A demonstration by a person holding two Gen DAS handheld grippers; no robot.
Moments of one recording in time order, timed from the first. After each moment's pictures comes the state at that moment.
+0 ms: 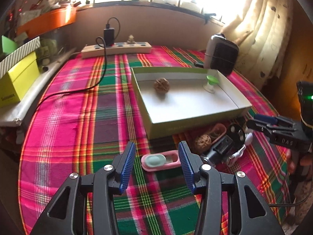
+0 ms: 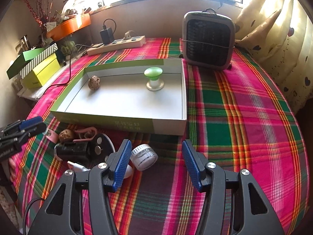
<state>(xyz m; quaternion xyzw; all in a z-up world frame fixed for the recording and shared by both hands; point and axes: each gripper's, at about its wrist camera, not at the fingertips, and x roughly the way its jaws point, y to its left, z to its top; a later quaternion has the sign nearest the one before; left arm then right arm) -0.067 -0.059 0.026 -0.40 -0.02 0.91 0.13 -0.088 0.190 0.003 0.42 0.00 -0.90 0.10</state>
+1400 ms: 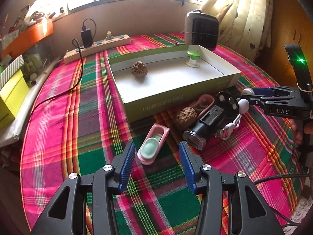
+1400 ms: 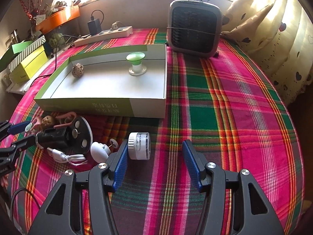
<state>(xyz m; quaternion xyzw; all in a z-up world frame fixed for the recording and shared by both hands) -0.053 -0.032 0.013 -0.42 0.07 0.89 0.16 -0.082 0.204 -0.012 0.44 0.02 -0.89 0.06</state>
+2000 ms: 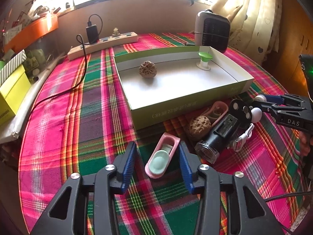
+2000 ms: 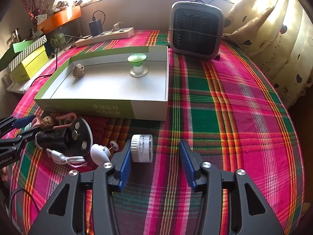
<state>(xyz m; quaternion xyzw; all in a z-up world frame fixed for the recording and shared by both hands) -0.069 -0.031 0.009 -0.42 0.06 0.90 0.13 -0.082 0.202 -0.012 0.44 0.02 -0.90 0.06</state>
